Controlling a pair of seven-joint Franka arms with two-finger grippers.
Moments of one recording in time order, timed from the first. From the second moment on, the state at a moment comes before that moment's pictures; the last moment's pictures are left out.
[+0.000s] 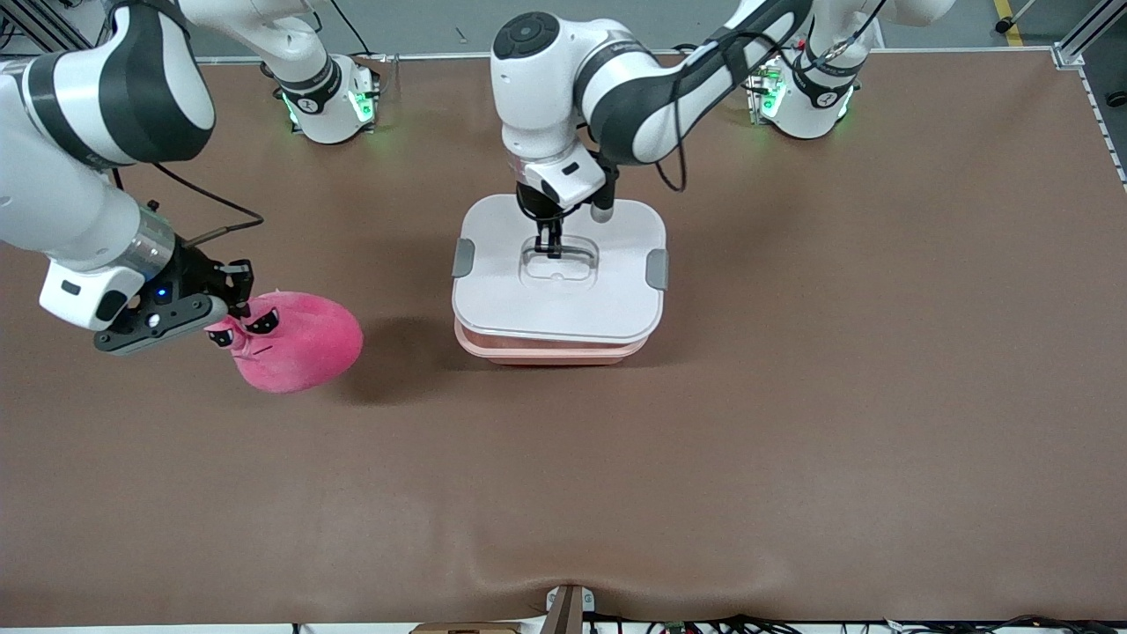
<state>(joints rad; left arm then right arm) -0.43 0.48 -0.60 -1.47 0.46 1.93 -2.55 0.28 0.13 -0.12 -1.66 0.06 1.77 -0.25</state>
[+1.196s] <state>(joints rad) 0.11 0.37 -0.60 -1.47 0.15 1.79 -1.58 0.83 0.15 -0.10 -1.60 0.06 1.82 -0.28</state>
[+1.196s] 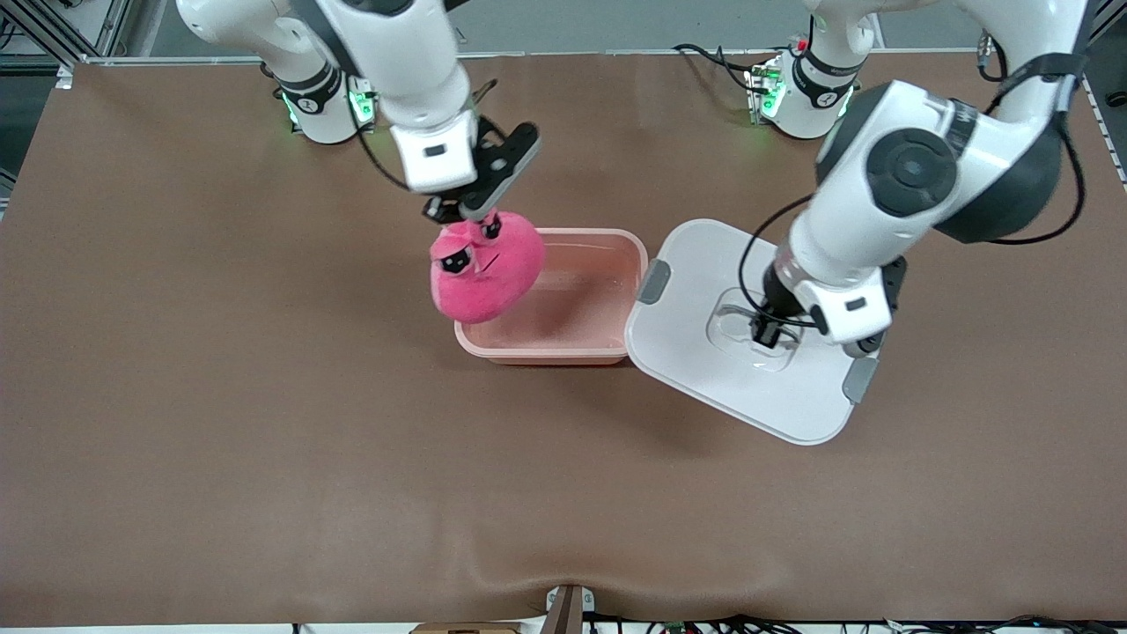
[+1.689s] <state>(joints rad) 0.24 0.41 -0.60 -1.48 0.09 1.79 -1.40 0.85 0.20 -0.11 -1.60 0.06 1.89 -0.58</state>
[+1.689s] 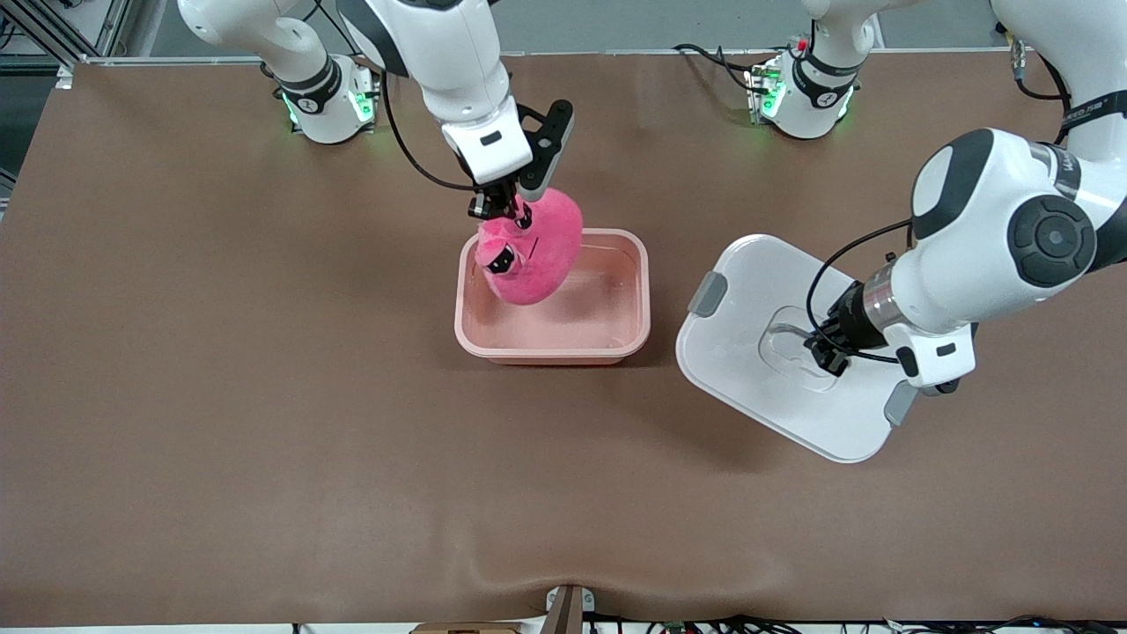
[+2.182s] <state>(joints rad) 0.29 0.45 -0.60 -1.48 0.03 1.79 -1.35 0.84 0.23 -0.11 -1.60 0.06 1.91 -0.78</state>
